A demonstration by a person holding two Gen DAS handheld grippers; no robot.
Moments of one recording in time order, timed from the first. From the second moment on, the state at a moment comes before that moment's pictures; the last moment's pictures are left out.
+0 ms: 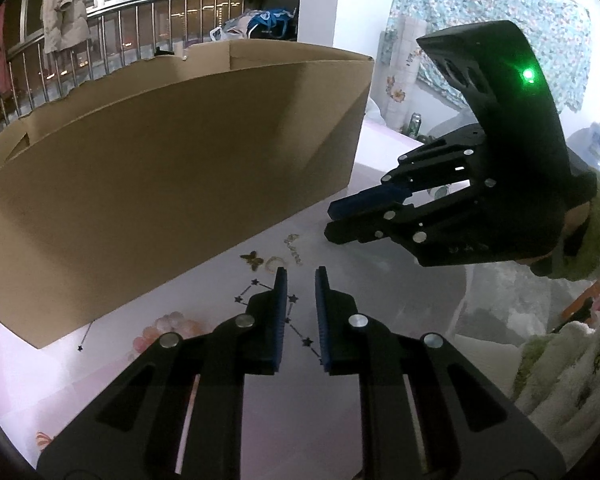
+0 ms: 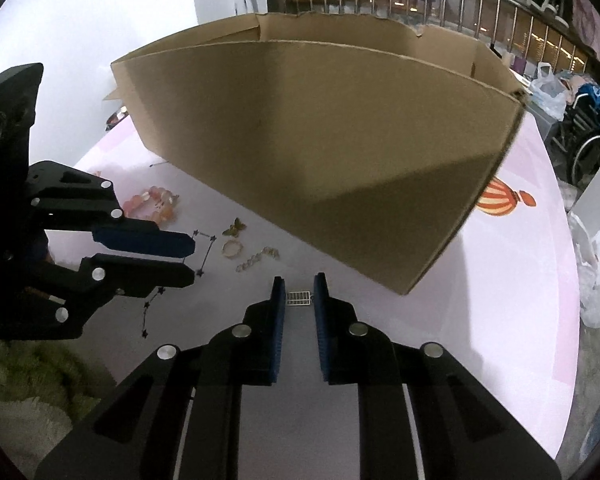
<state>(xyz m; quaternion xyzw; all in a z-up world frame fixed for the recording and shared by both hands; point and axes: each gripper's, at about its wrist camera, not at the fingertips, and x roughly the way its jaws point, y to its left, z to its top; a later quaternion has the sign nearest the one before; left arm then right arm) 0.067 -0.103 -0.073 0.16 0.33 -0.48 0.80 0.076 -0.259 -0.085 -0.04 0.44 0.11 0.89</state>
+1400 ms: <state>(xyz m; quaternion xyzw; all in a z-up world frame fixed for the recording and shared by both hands) 0.091 -0.133 -0.076 0.19 0.35 -0.44 0.80 0.068 -0.269 -0.083 0.00 0.42 0.10 0.90</state>
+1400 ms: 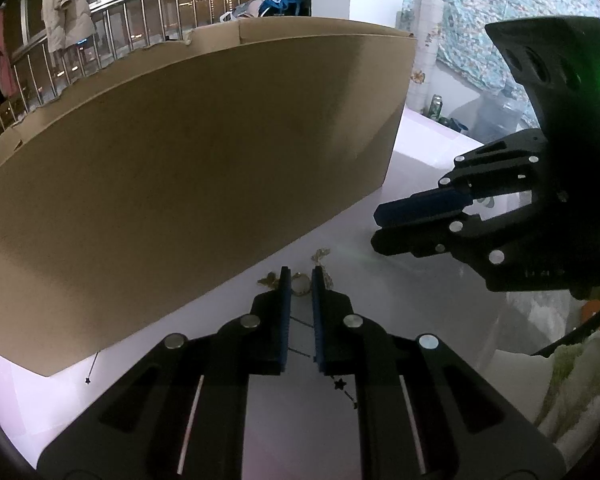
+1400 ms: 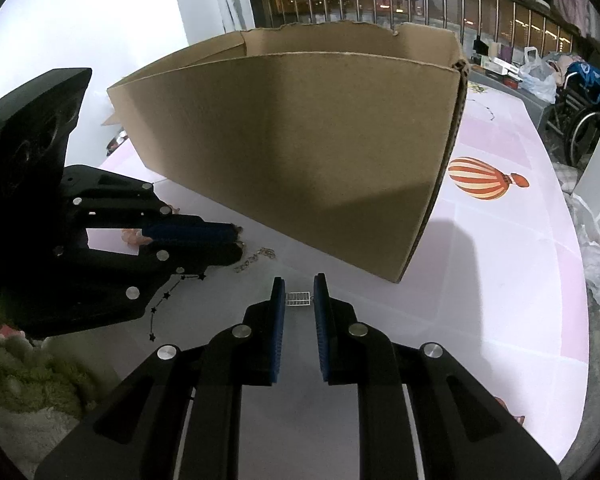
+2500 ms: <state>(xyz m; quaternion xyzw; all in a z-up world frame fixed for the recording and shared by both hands) 0.090 -0.126 -0.075 0.21 0.35 -0.43 0.81 0.064 -0.274 -0.080 0.00 0.42 0.11 0.90</state>
